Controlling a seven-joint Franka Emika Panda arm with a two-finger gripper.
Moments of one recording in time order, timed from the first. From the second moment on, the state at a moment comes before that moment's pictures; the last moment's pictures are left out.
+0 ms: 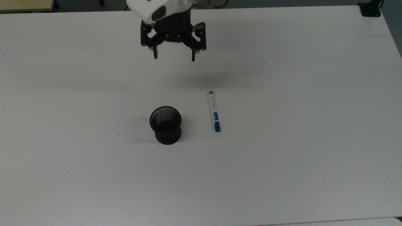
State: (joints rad) arm 0.09 0.15 0.02 -1.62 -0.07 1.88 0.14
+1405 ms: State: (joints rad) arm 0.23 0.56 0.02 -1.62 -0.13 2.32 0.32
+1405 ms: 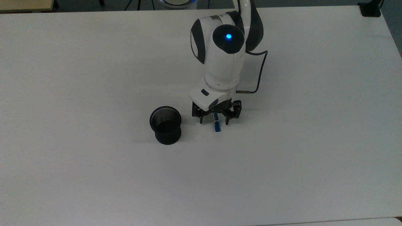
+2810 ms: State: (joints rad) arm 0.17 0.37 -0.01 -1.56 -0.19 2.36 0.35
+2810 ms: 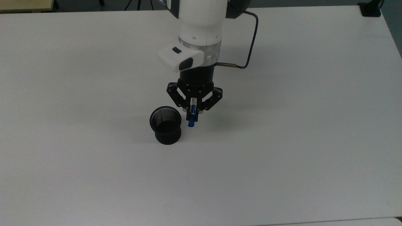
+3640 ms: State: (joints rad) arm 0.15 0.36 -0.15 -1.75 -0.36 2.81 0.50
